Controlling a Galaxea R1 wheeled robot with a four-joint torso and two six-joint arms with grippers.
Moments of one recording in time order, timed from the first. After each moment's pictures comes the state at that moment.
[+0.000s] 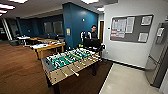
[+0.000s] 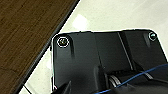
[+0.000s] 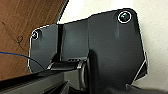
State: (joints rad) left arm 1.50 3.02 -2.79 0.13 -0.06 -0.13; right arm -1.54 2.95 -2.59 -0.06 0.00 0.11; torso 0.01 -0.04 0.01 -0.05
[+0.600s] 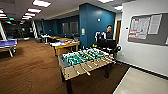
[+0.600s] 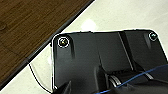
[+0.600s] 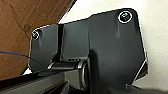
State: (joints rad) left arm 1.50 3.02 -2.79 0.13 -0.06 -0.13; right arm -1.54 2.95 -2.59 -0.06 0.00 0.11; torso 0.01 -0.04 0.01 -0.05
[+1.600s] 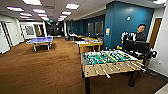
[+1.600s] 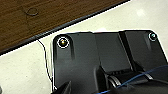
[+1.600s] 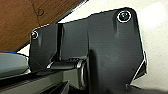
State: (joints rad) left arm 1.50 3.02 -2.79 0.13 -0.06 -0.13; right arm -1.54 2.94 -2.59 -0.06 0.00 0.11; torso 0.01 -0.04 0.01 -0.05
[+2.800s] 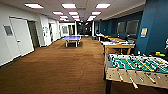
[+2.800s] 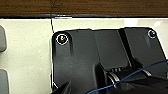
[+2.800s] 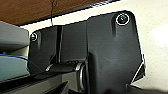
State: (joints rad) left arm 1.51 3.02 -2.79 0.13 -0.05 -0.13; right arm -1.53 2.94 -2.59 -0.06 0.01 0.11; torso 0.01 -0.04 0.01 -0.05
